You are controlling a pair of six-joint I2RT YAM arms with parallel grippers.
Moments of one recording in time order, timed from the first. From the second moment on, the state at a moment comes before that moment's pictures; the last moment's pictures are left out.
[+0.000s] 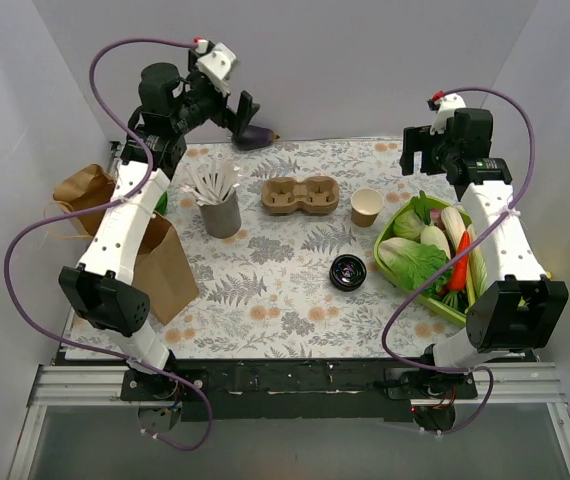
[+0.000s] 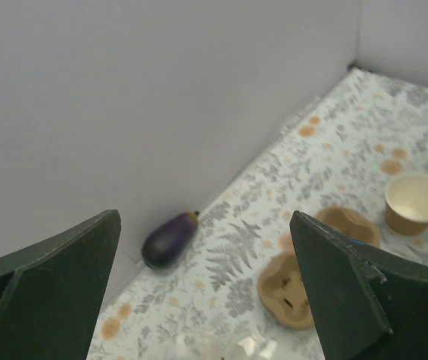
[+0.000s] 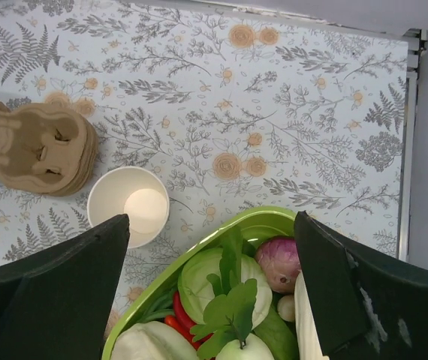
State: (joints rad) left arm -0.27 1.67 1.92 -0.23 0.43 0.28; right arm 0.04 1.51 1.48 -0.52 -0.14 -0.08
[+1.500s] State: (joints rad) left arm -0.25 1.28 1.16 -1.28 0.07 0.93; right arm 0.08 1.53 1.34 -0.57 -0.52 -0.51
